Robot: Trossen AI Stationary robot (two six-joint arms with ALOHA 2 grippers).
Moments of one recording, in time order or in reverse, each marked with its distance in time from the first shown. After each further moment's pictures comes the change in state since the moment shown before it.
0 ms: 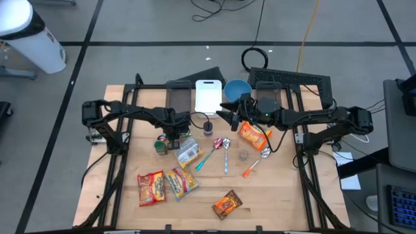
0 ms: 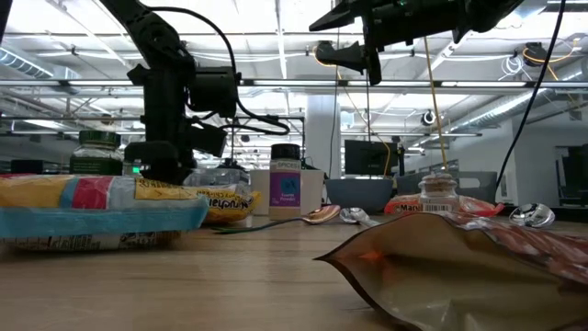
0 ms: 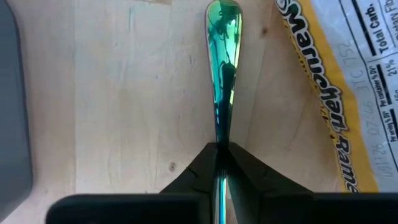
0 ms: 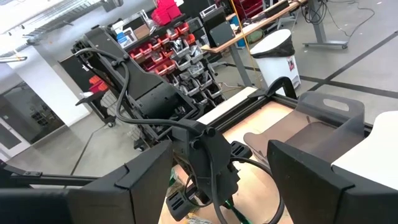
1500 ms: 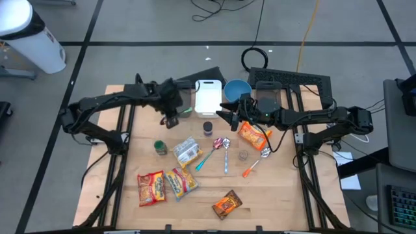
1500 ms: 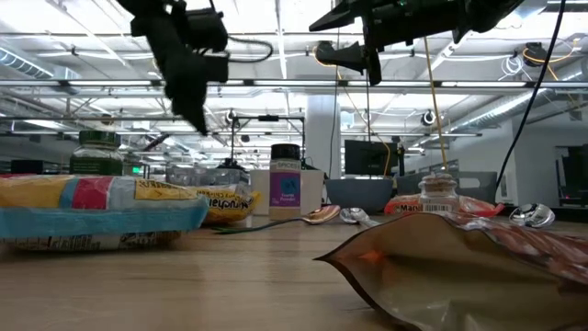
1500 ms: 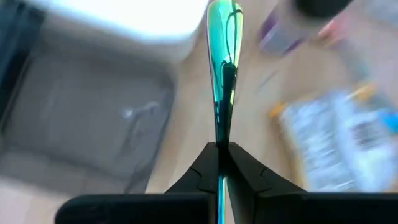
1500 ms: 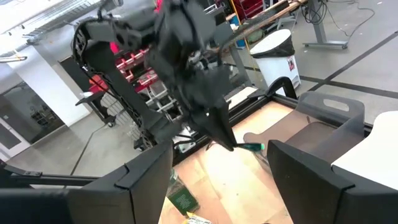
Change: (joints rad) left arm 0.232 -0.297 0.233 -0.185 0.193 0.014; right arm 0.000 0.000 0.000 0.000 0.000 0.000
